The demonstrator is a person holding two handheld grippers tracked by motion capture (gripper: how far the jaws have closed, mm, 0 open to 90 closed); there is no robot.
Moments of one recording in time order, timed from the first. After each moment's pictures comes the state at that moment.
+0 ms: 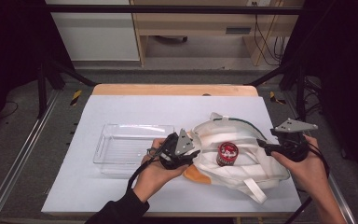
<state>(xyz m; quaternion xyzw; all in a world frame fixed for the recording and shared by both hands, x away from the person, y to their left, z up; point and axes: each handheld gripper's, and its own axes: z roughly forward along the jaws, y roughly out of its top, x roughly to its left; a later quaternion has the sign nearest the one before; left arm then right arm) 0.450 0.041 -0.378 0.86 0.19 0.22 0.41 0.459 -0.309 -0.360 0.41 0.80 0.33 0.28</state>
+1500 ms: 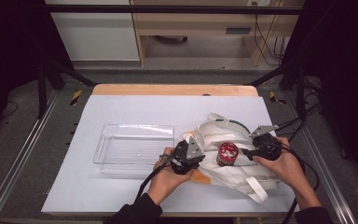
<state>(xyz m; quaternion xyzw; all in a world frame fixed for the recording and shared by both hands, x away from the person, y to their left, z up) 0.458 0.015 -0.422 0.87 0.21 0.19 0.40 0.502 -0.281 -0.433 0.38 0.86 0.25 0.22</state>
